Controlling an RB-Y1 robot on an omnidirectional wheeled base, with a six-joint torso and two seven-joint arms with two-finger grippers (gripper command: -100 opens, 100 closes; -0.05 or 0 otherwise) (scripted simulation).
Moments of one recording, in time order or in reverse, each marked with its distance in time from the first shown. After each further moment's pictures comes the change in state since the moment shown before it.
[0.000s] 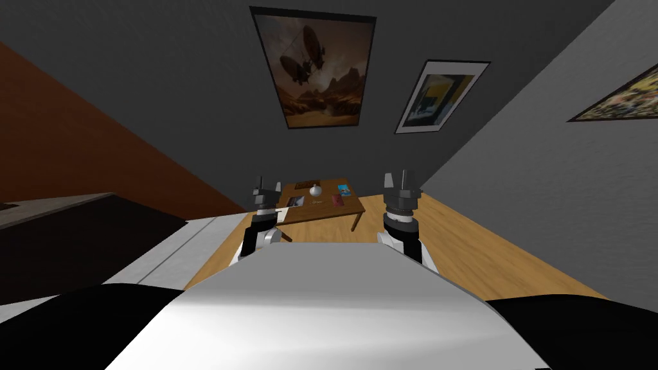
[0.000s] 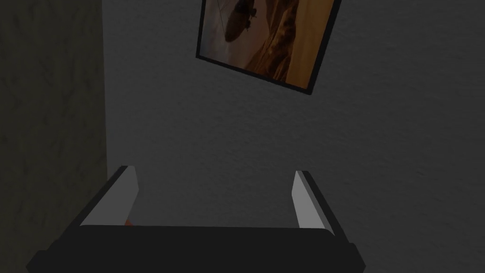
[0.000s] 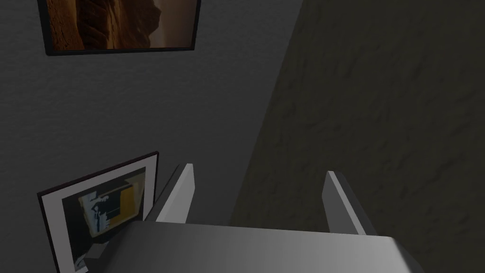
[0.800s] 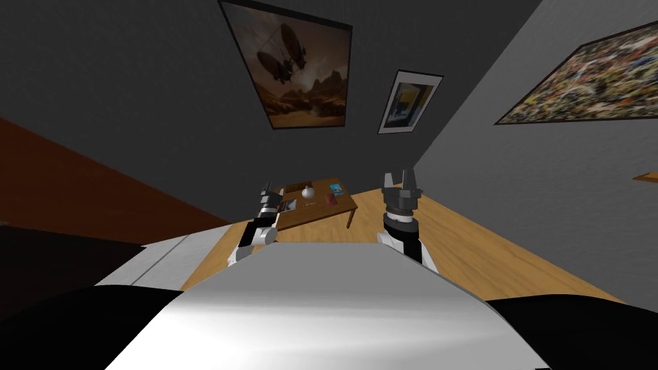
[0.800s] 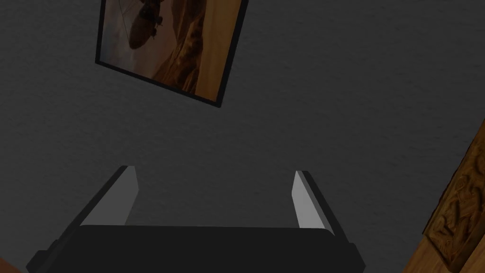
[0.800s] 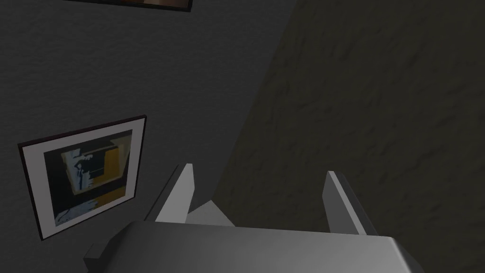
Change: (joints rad) left arm -0.045 0.124 0.030 0.152 0.221 0.153 -0.043; right arm 0.000 0.000 0.000 0.000 0.000 0.000 0.000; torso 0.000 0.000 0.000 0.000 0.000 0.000
